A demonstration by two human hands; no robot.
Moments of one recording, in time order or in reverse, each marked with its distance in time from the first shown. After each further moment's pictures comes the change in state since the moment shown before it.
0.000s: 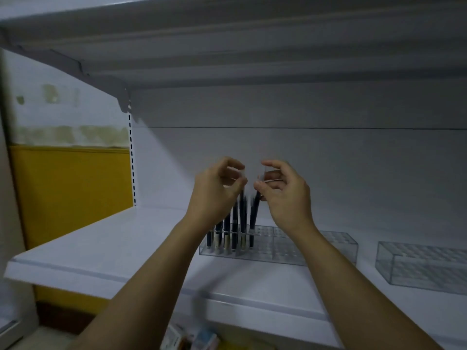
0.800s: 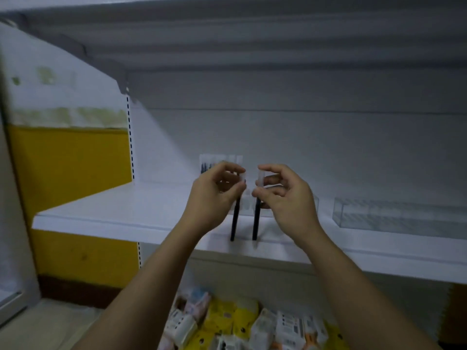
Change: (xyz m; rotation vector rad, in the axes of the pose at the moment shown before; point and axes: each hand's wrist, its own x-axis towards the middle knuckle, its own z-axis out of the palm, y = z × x) left_hand -0.108 0.055 -0.015 -0.233 -0.108 -0.094; right_hand -0.112 -0.053 -0.055 0.050 -0.107 0.099
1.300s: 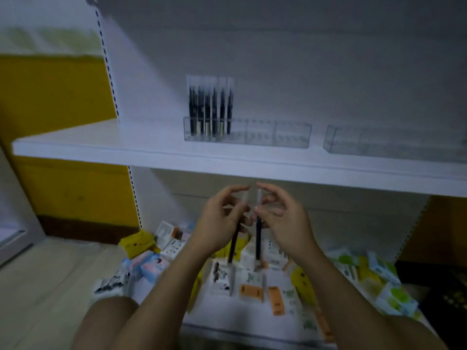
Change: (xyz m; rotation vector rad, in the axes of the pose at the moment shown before) left_hand -0.146 -0.064 0.064 -0.264 -0.162 -0.315; right_hand -0.143 0.080 -0.006 -0.006 -0.067 0.282
